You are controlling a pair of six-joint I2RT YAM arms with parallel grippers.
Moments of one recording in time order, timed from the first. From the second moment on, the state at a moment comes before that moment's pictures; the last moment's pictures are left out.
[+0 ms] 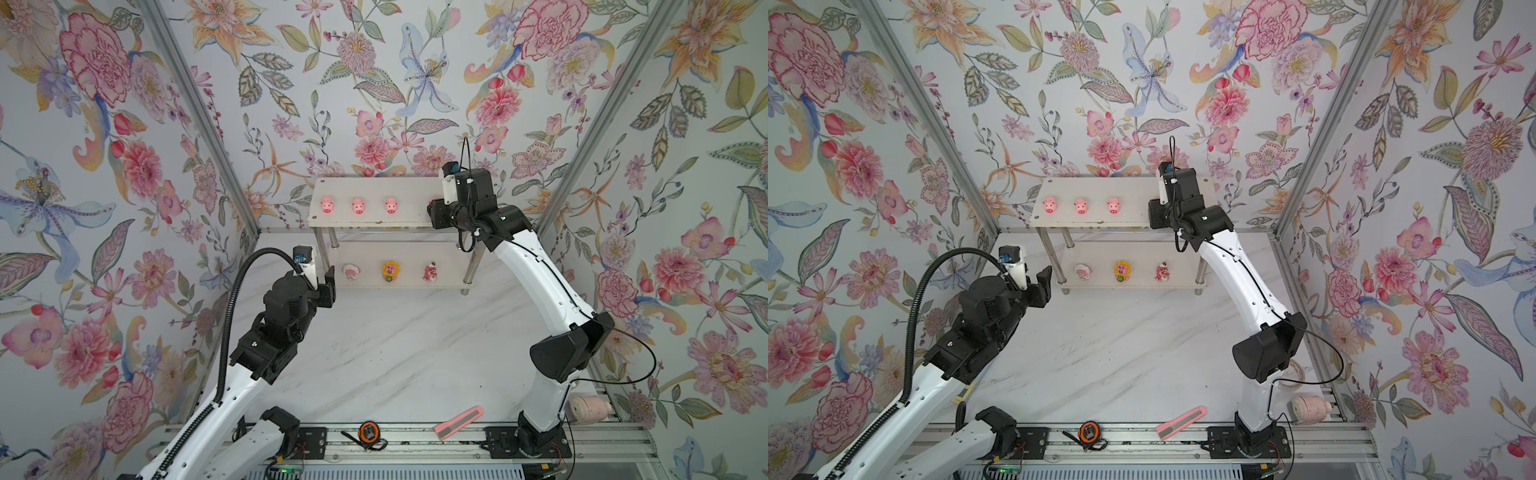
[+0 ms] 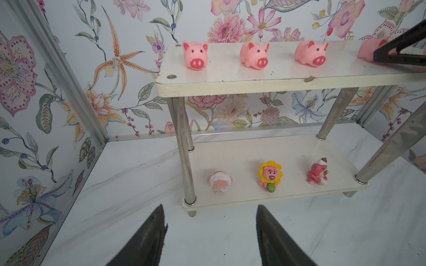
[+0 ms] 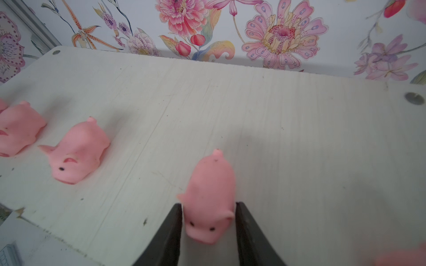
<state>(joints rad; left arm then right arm) -0.49 0.86 0.91 -0.29 -0.34 -0.11 0.50 1.86 2.15 -0.79 0.06 0.16</state>
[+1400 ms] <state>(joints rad) -0.49 0.89 0.91 -0.29 -0.34 -0.11 0.54 1.82 2.09 -0.78 0.13 0.14</state>
